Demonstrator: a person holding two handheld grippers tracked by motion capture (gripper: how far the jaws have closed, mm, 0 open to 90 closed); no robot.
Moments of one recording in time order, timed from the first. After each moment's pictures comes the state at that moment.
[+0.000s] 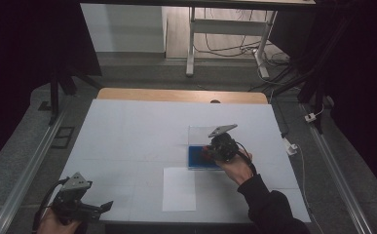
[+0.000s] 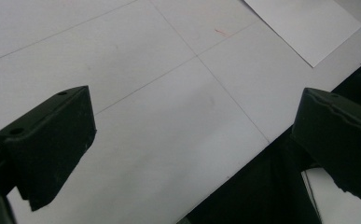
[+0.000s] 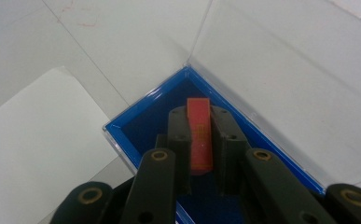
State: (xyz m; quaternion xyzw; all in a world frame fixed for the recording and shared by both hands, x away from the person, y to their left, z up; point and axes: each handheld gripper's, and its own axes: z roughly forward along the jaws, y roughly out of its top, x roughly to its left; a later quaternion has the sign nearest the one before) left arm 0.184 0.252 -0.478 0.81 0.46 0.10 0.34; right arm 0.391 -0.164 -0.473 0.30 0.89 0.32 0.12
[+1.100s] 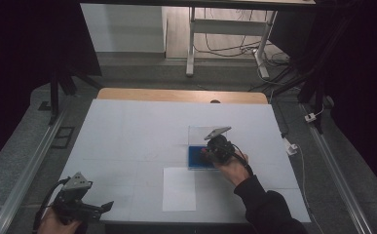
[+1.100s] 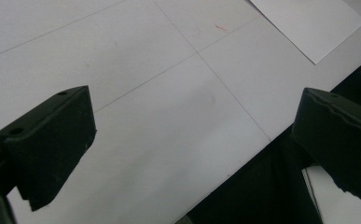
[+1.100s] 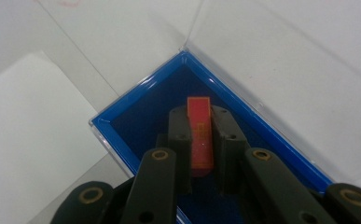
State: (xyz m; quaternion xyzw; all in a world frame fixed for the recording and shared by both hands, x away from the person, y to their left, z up) left arm 0.185 0.250 -0.479 0.81 0.46 0.10 0.33; right arm 0.393 -0.157 -0.486 0.31 0.89 0.30 0.12
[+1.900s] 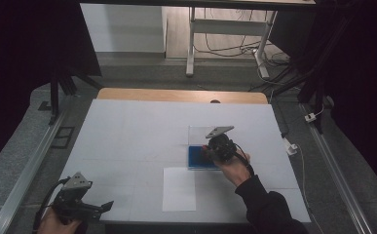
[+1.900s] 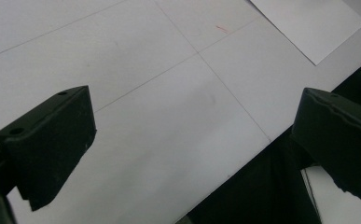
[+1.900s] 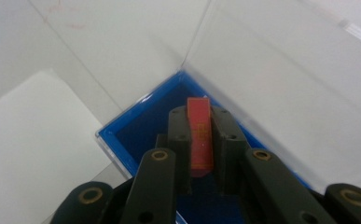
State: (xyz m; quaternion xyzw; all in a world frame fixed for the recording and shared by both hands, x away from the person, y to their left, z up) left arm 0.185 0.251 -0.479 0.81 0.47 0.10 0.33; right arm 0.385 -0.157 -0.470 0.30 0.89 0.32 0.15
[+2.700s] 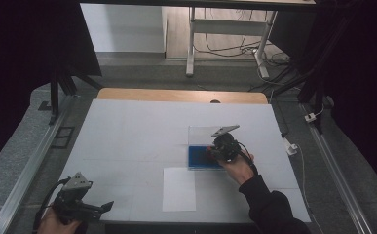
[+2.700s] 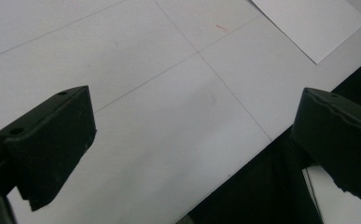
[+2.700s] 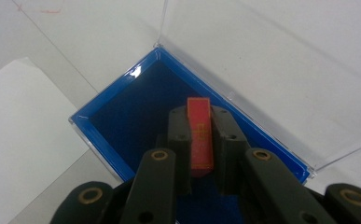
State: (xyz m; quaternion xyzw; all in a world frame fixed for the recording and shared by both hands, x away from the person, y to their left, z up) left arm 0.185 0.250 -0.479 0.82 0.46 0.10 0.33; right arm 0.398 -0.174 -0.485 0.33 0.88 0.31 0.12
